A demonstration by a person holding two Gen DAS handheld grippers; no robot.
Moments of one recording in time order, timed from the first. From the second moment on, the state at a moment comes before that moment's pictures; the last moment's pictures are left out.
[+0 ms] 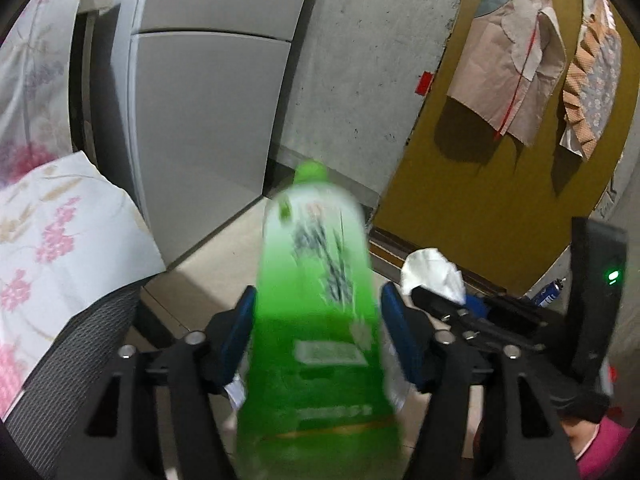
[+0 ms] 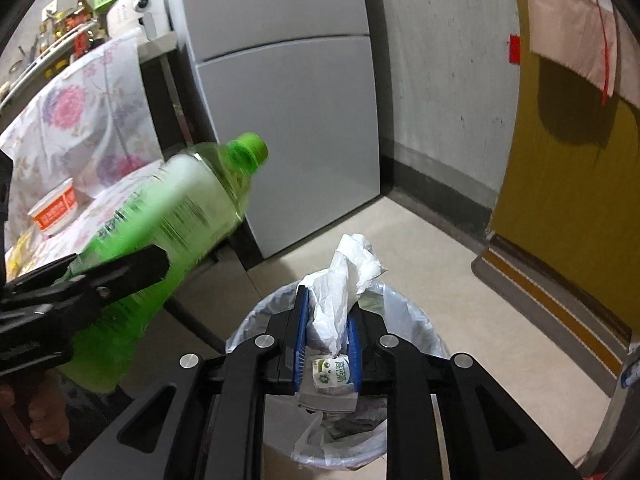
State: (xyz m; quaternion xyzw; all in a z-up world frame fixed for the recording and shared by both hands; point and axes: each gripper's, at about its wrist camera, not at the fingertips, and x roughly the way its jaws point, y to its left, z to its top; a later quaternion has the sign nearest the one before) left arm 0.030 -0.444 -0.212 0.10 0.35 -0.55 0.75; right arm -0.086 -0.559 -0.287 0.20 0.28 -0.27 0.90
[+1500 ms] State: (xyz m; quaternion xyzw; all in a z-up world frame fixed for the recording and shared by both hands) left arm 0.114 -0.220 -0.136 0.05 0.33 -0.32 0.88; right arm -0.014 -0.439 -0.153 0.11 0.20 -0.18 0.96
